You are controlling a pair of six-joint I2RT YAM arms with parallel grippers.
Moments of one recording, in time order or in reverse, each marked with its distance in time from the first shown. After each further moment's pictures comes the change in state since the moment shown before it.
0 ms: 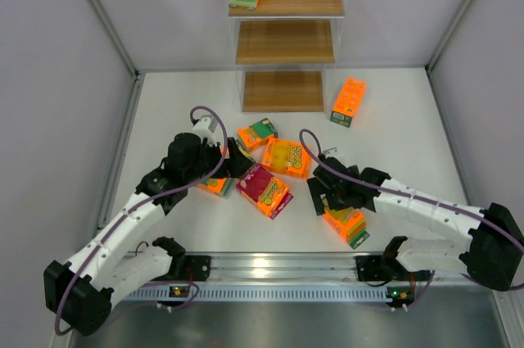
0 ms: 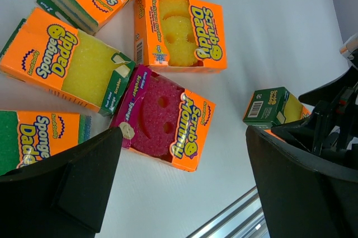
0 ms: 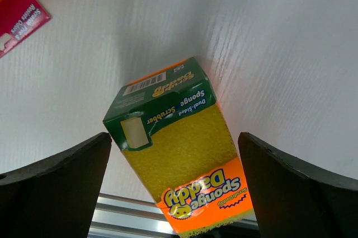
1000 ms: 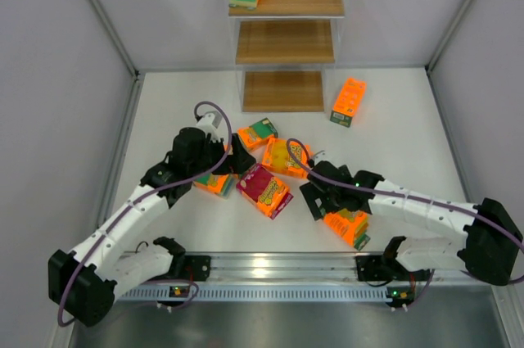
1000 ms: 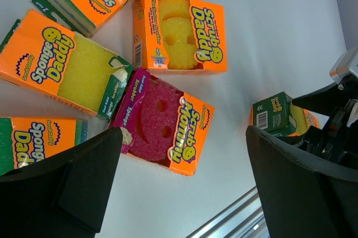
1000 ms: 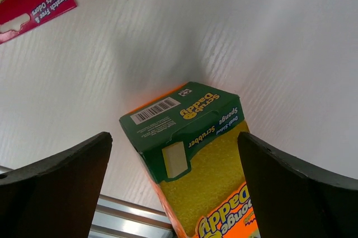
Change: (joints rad) left arm 0.000 0.072 0.040 0.001 0.009 -0.009; right arm 0.056 0.034 -0.010 0.055 -0.018 -0.124
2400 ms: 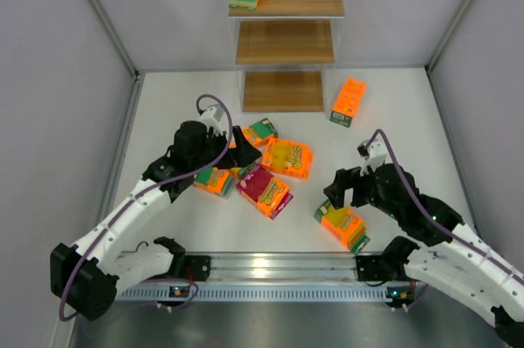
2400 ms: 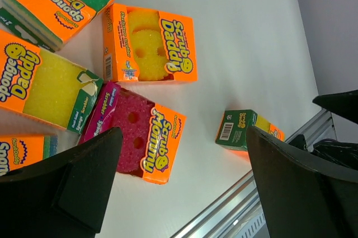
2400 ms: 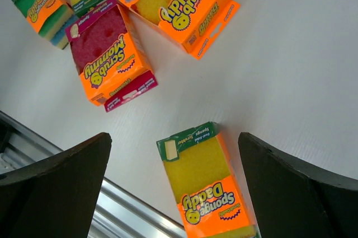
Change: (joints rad) left arm 0.005 0.048 0.062 0.040 0.063 -0.064; right arm -0.171 -0.612 -0.095 0.094 -0.157 -0.005
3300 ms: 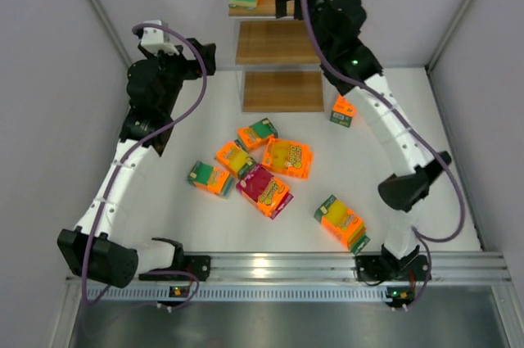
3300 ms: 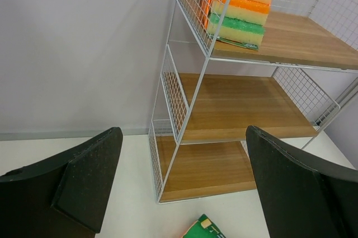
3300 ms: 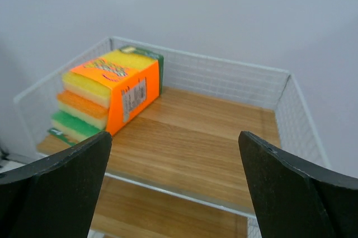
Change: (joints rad) left arm 0.259 0.222 0.480 0.375 -0.263 0.361; right arm -0.141 1.413 1.726 0.500 0.226 -0.600
